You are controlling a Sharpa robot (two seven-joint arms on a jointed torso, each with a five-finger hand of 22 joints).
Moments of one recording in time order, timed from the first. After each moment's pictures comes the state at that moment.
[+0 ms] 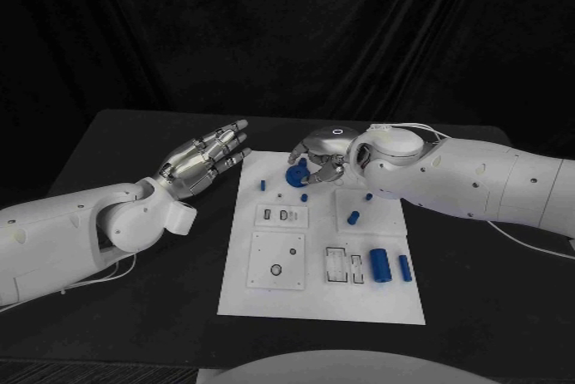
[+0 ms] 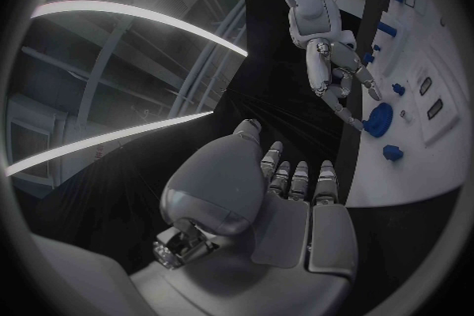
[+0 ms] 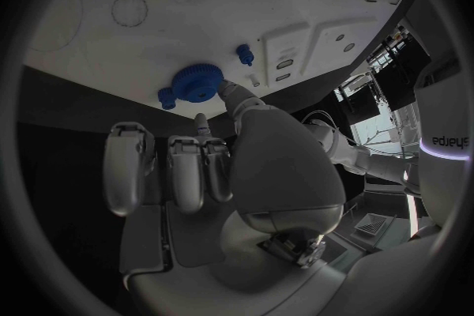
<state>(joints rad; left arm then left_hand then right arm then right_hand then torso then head) 1.25 -0.92 -0.21 1.47 0.03 0.19 0.55 1.41 0.28 -0.18 0.25 0.55 0.30 0.01 0.06 0.04 0.00 -0.03 0.01 0.00 0.00 0.02 0.00 0.00 0.17 0.00 0.13 0.00 0.00 1.36 -0.53 -0.21 1.24 -1.57 -0.20 0.03 1.33 -0.10 0.22 0.11 0.29 0.68 0.07 0.11 0.24 1.47 -0.01 1.57 1.31 1.47 -0.07 1.57 1.31 0.04 1.46 0.04 1.40 1.31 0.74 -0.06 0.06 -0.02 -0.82</state>
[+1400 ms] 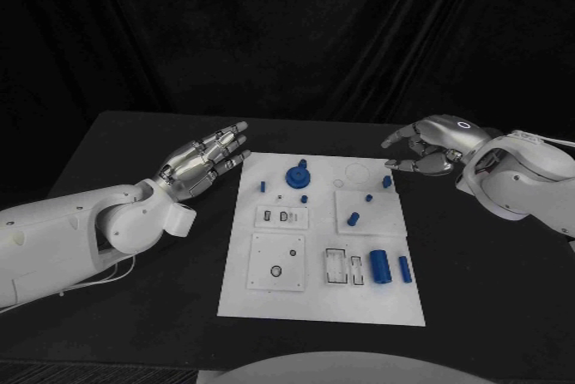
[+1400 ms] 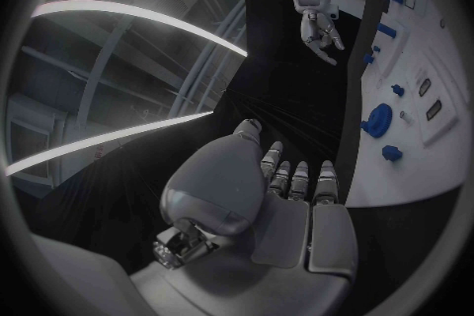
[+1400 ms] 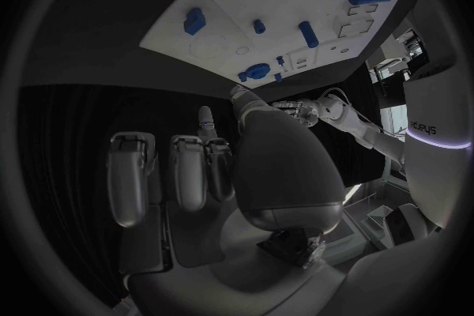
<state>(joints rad) 1.25 -0.93 -0.21 1.48 0.03 0.19 0.54 1.41 0.28 -0.17 0.25 0.56 0.30 0.01 0.06 0.04 0.00 -0.03 0.01 0.00 0.00 0.02 0.00 0.00 0.17 0.00 0.13 0.00 0.00 1.37 -1.05 -0.21 1.52 -1.52 -0.44 0.04 1.29 -0.13 0.16 0.26 0.21 0.81 0.04 0.15 0.20 1.46 -0.04 1.57 1.31 1.47 -0.10 1.54 1.31 0.02 1.47 0.02 1.52 1.31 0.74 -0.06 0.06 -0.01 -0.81</state>
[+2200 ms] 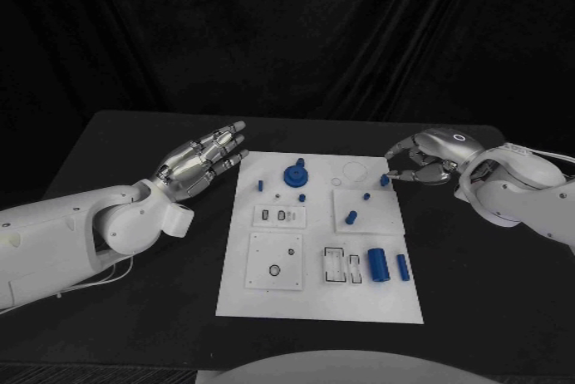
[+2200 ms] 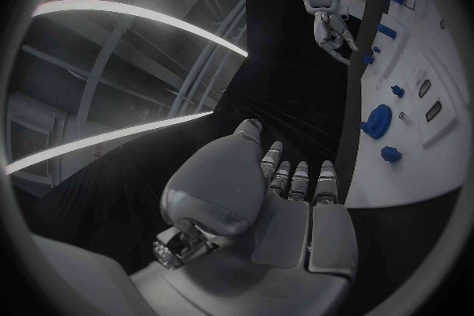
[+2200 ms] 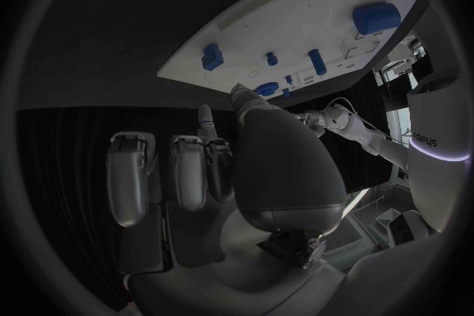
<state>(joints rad) 1.25 -0.93 -0.21 1.48 0.03 0.19 0.54 1.41 0.28 -0.17 0.24 0.56 0.30 0.01 0.07 0.04 0.00 -0.03 0.01 0.00 0.00 0.02 0.00 0.00 0.17 0.00 0.13 0.00 0.00 1.31 -1.02 -0.21 1.43 -1.52 -0.46 0.06 1.31 -0.15 0.14 0.28 0.20 0.83 0.05 0.16 0.20 1.46 -0.04 1.57 1.31 1.47 -0.10 1.54 1.31 0.02 1.47 0.02 1.50 1.31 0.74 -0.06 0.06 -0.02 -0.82</state>
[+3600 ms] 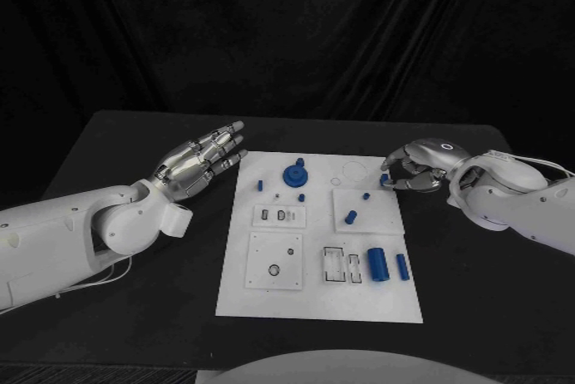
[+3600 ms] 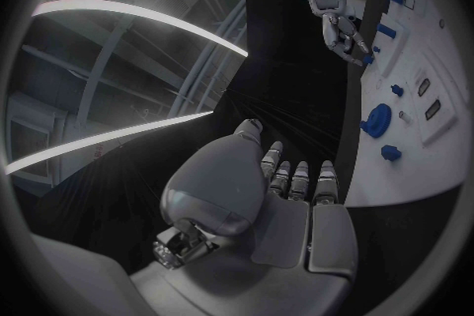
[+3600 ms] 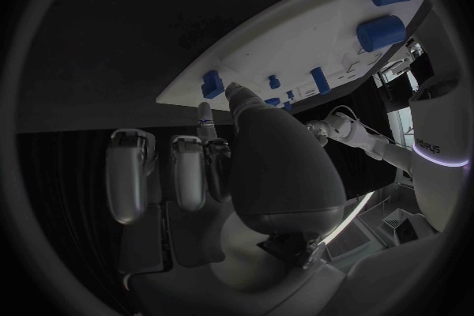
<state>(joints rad) 1.25 -0.92 -0.21 1.47 0.03 0.20 0.54 1.41 0.28 -0.17 0.24 0.56 0.30 0.01 0.07 0.04 0.00 -0.03 0.01 0.00 0.00 0.02 0.00 0.00 0.17 0.00 0.13 0.00 0.00 1.27 -0.98 -0.21 1.38 -1.53 -0.42 0.05 1.35 -0.14 0.15 0.28 0.28 0.84 0.06 0.22 0.25 1.47 -0.03 1.57 1.31 1.46 -0.09 1.55 1.31 0.02 1.47 0.02 1.47 1.31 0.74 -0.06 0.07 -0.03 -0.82</state>
